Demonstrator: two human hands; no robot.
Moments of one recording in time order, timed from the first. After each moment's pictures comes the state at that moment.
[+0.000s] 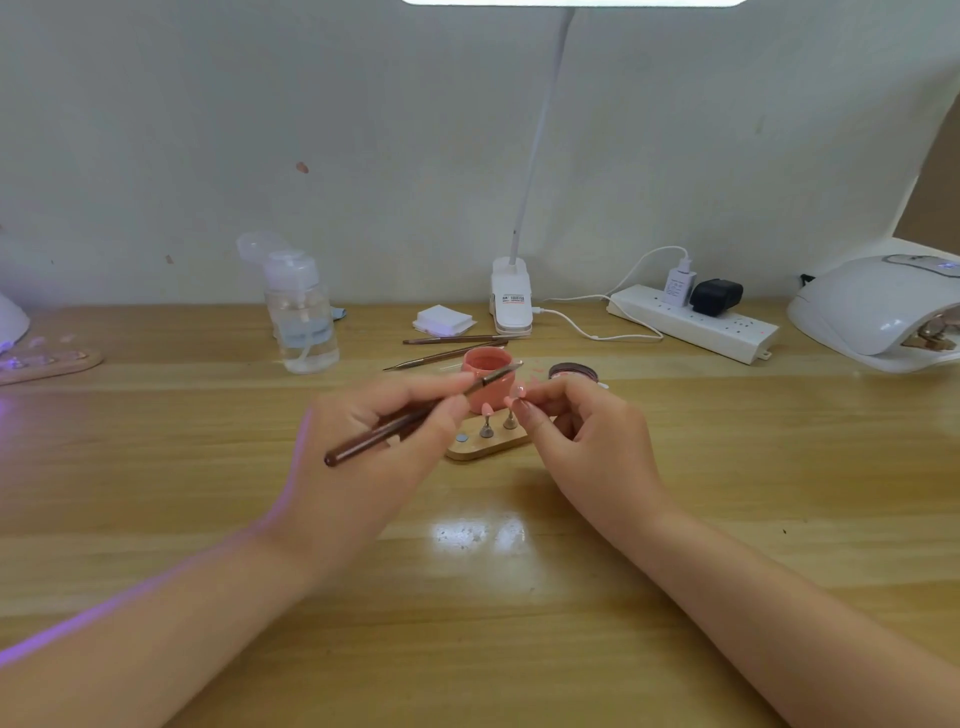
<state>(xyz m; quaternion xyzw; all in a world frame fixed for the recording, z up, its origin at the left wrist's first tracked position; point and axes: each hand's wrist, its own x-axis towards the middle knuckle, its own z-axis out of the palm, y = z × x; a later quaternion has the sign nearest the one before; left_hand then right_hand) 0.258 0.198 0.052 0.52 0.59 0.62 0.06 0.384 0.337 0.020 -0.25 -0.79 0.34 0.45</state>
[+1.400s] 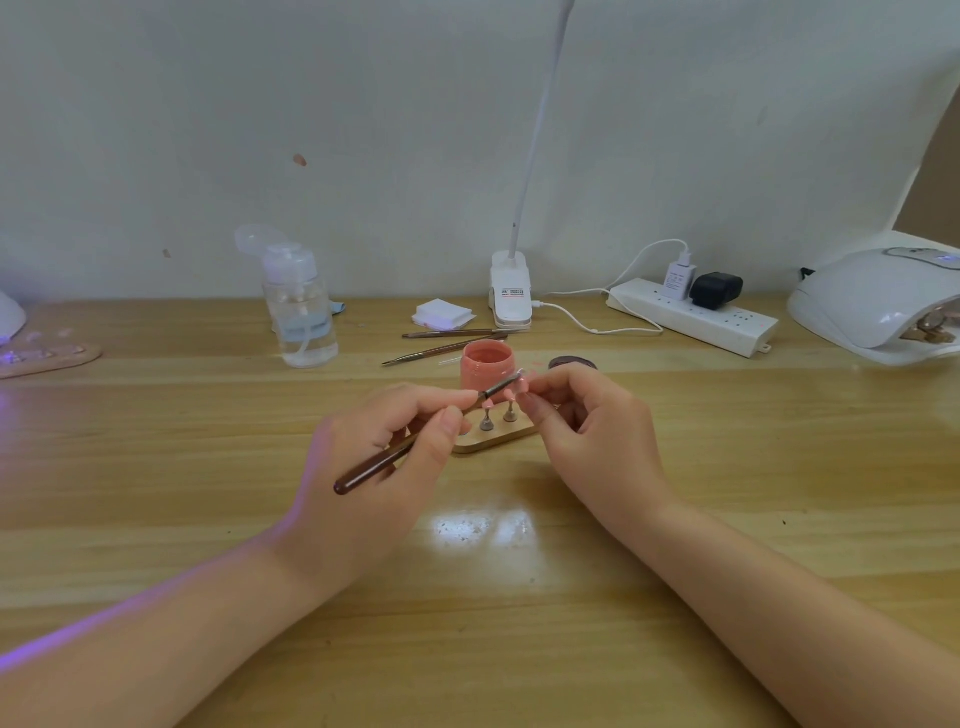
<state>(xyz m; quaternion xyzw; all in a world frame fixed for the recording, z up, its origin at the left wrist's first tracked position) 0.259 0.194 0.040 0.58 0.59 0.56 0.00 0.386 0.337 0.021 -0.24 -0.79 0.34 0.45</state>
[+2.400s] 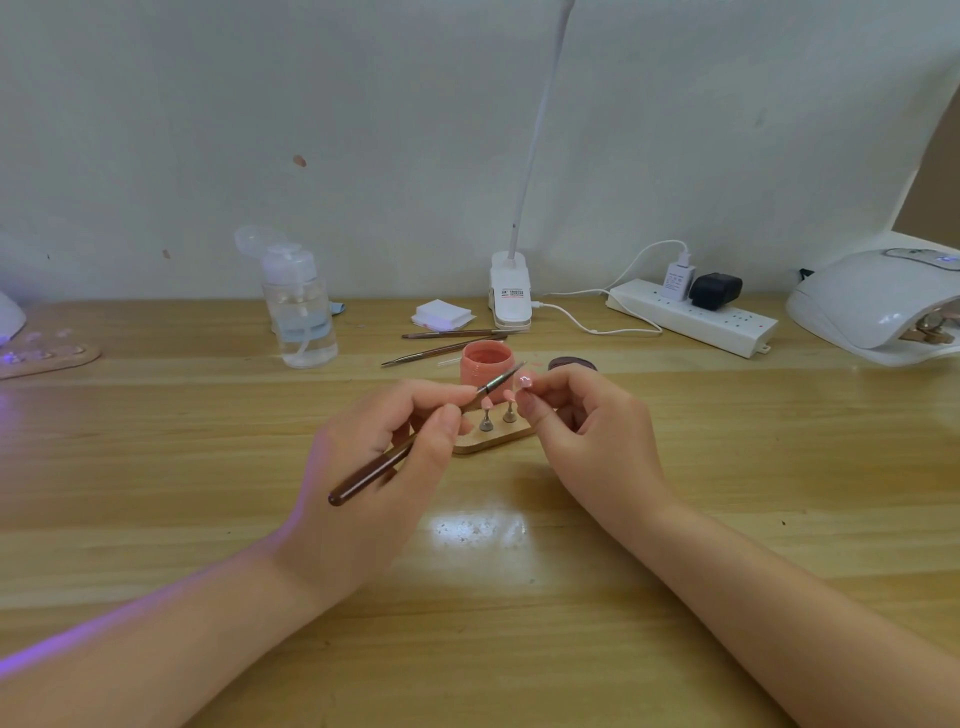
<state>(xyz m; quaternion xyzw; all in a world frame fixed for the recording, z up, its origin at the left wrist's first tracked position) 0.263 0.192 0.040 0.58 0.58 0.57 -0.01 0.387 0.334 0.023 -0.24 -0.78 0.36 0.46</state>
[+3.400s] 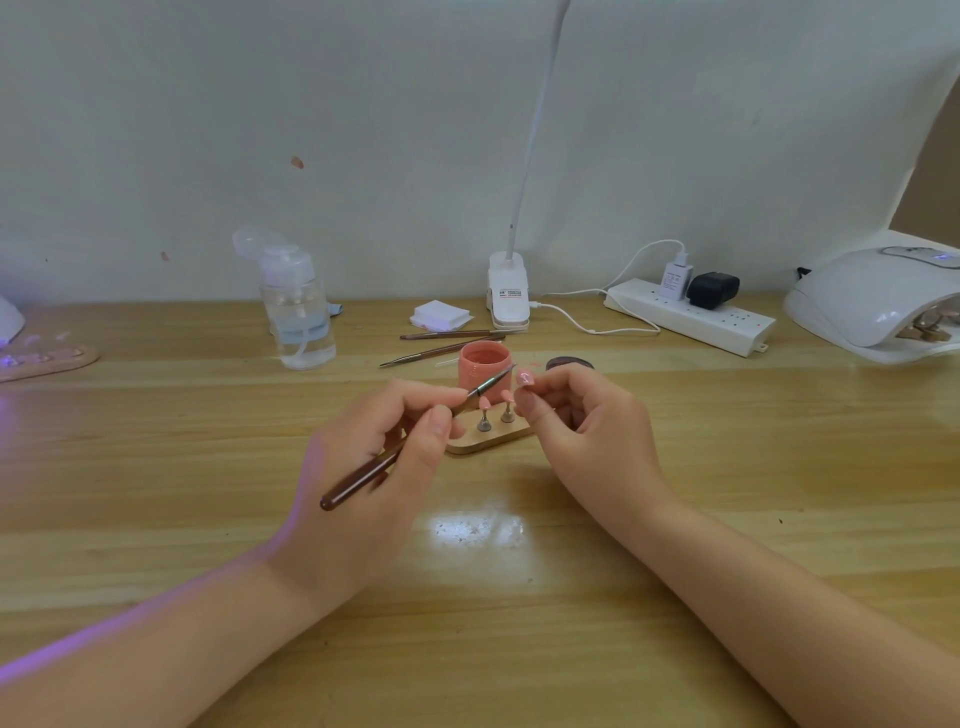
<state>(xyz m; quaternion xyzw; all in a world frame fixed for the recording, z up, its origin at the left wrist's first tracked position) 0.264 0.191 0.037 0.56 0.58 0.59 0.01 0.387 0.332 0.025 -0.24 -0.77 0.38 0.45</state>
